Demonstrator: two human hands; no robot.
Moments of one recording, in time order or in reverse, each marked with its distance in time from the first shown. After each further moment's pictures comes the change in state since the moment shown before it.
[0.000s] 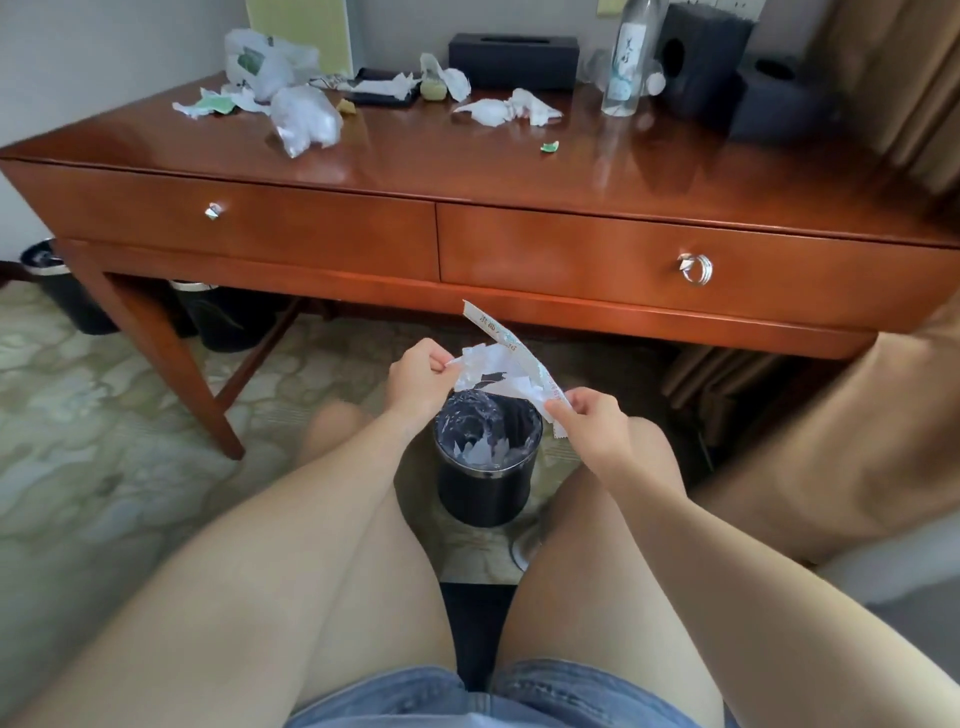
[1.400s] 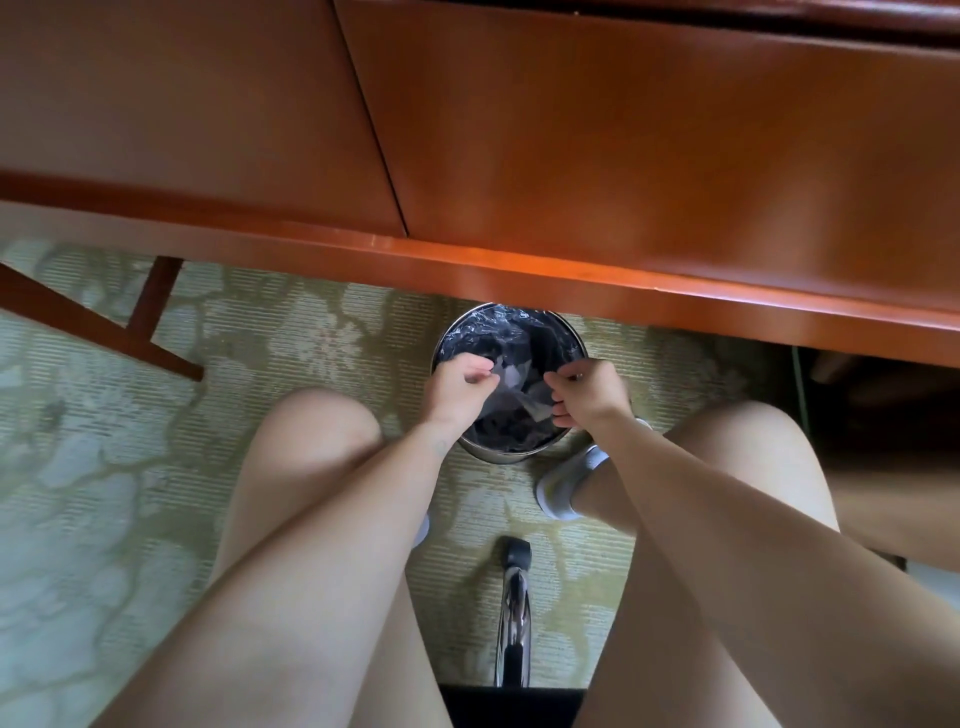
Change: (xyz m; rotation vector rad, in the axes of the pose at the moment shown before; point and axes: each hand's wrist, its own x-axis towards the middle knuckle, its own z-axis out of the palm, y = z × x) left_hand 0.127 -0.131 0.155 -0.072 -0.388 -0.388; right_hand 0.197 0.081 0.138 0.077 -0.245 0.518
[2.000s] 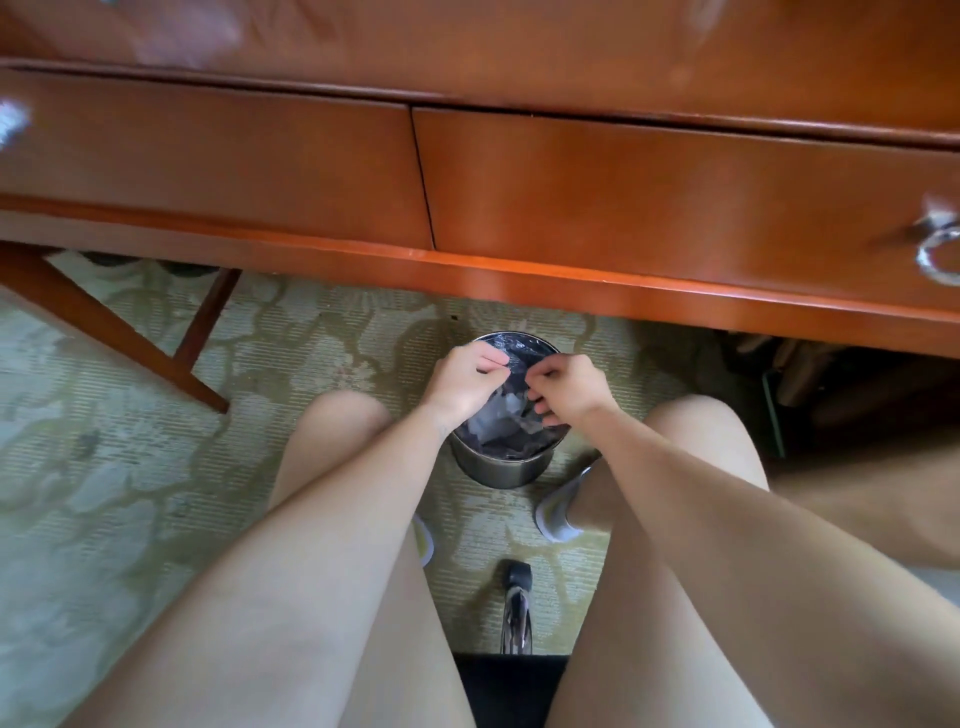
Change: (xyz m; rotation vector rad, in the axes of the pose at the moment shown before) left_hand -0.051 0.049 -0.036 0.075 -0.051 0.218; right_hand -0.073 -0.036 -0.017 -0.124 -0.050 -0.264
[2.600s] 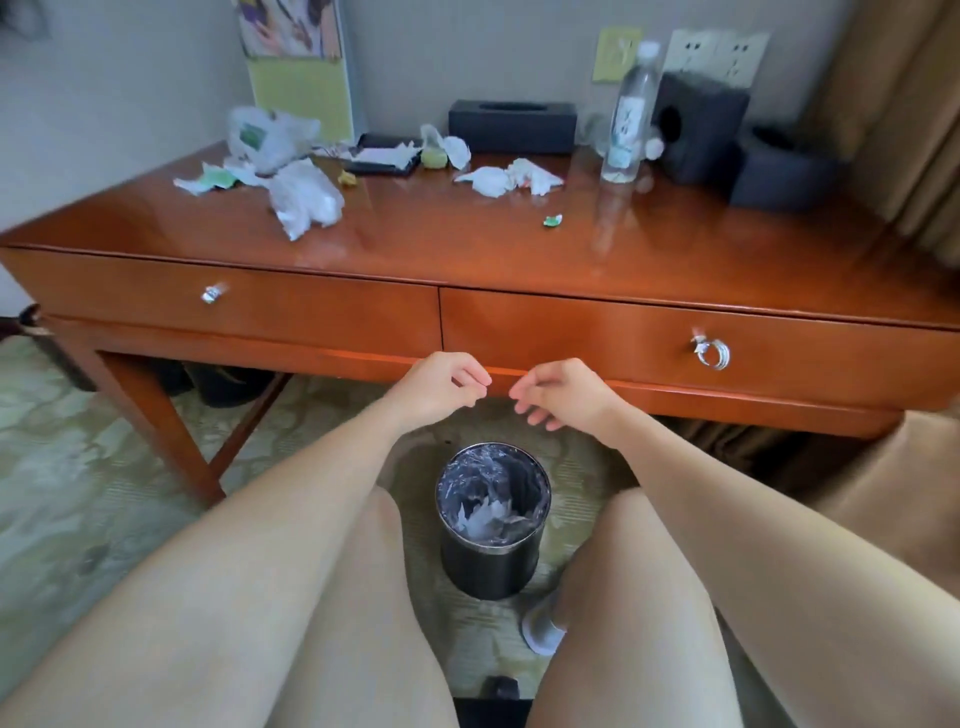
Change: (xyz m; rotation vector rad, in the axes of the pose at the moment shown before) left_hand -0.112 0.124 -0.102 0.228 -0.003 0.368; right_hand -0.143 -0.104 -0.094 -0.111 -0.062 -0.431
